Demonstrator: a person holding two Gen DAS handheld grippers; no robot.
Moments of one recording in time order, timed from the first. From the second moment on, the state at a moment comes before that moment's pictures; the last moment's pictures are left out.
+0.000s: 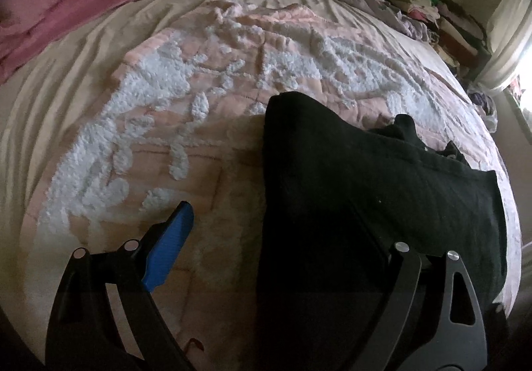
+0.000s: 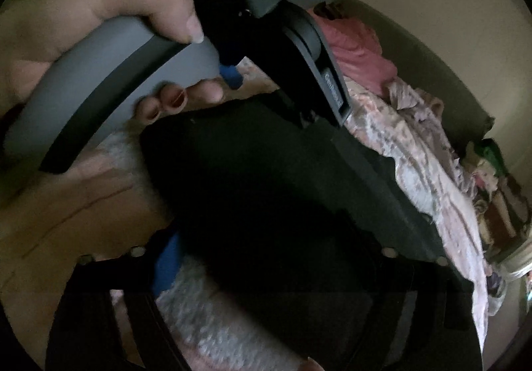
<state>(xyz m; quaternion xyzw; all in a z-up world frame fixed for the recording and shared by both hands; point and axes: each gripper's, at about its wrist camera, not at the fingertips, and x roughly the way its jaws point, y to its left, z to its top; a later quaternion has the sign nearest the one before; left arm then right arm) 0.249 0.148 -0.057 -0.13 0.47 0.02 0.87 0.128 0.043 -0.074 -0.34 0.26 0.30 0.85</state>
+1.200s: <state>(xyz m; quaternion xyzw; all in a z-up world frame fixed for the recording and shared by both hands) 0.256 -0.062 0.046 -0.08 0.43 -0.11 0.89 0.120 -0.164 -0.006 -0.01 0.23 0.18 0.96</state>
